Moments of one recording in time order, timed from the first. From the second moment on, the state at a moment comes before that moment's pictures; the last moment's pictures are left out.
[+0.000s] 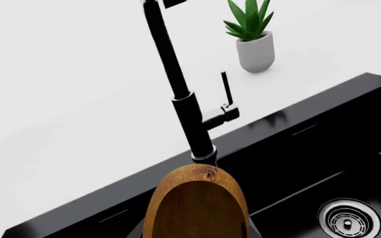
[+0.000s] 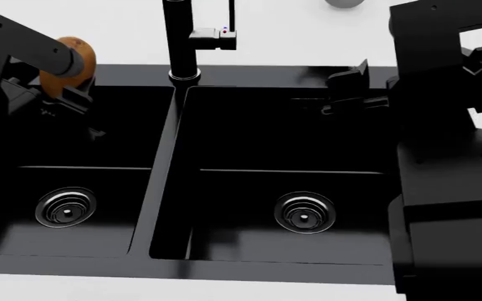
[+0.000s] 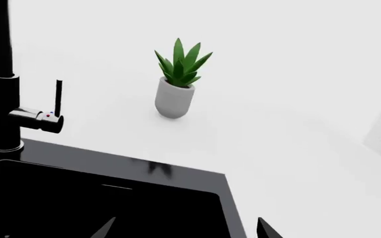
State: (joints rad) left arm -1.30 -0.62 0.86 -0.01 -1.03 -0.81 -0.37; right arm 1.04 0.29 -0.17 -0.12 0.04 1.20 -0.04
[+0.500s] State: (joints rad) left arm -1.31 -0.63 0.85 0.00 -1.04 -0.81 -0.37; right arm 1.04 0.29 -0.17 -0.14 0.05 1.21 -0.04
